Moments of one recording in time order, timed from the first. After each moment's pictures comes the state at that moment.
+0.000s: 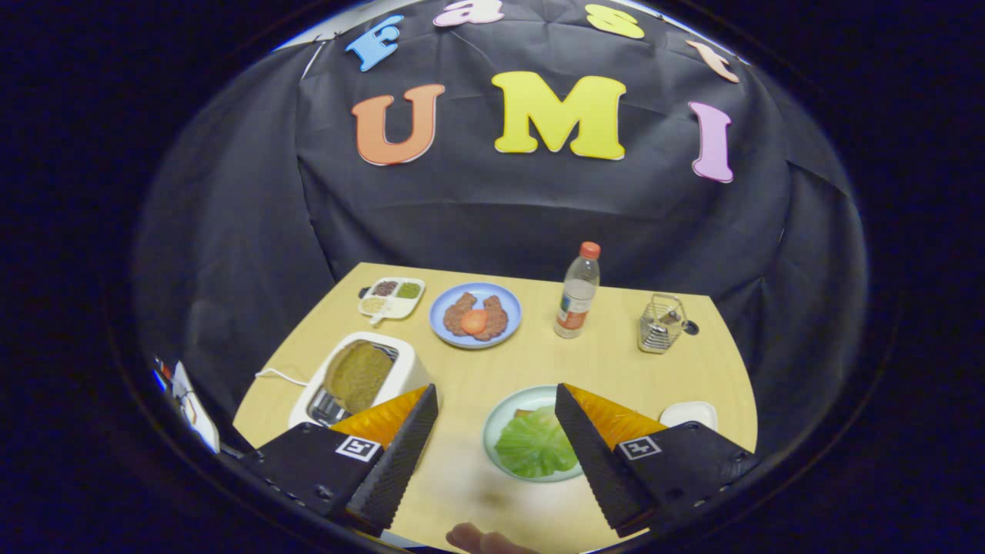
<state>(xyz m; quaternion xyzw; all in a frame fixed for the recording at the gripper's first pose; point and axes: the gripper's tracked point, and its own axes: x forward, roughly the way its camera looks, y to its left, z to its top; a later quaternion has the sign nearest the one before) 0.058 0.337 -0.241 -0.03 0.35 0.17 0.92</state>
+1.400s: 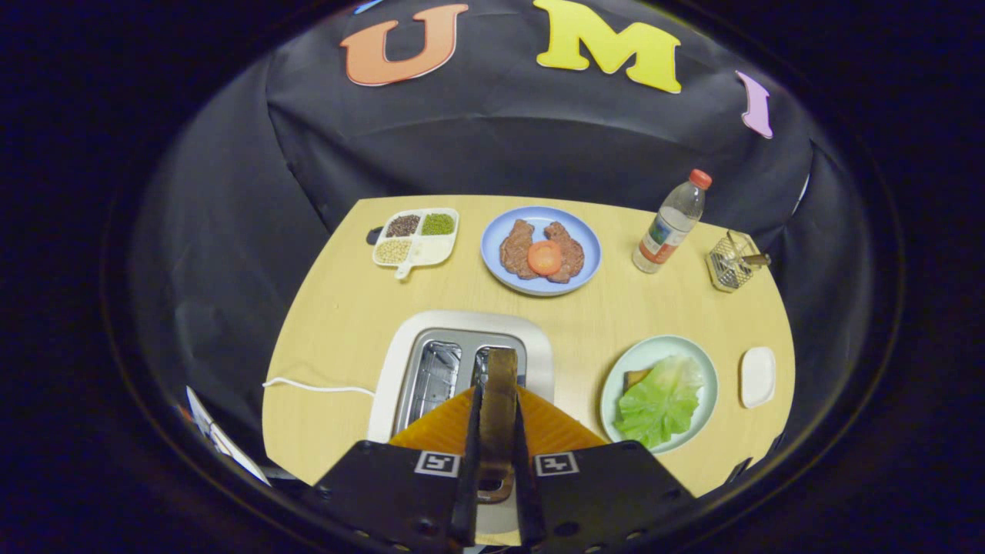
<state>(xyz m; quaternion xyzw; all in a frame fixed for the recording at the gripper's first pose) 0.061 0.480 -0.333 -0.05 0.50 0.12 0.86</state>
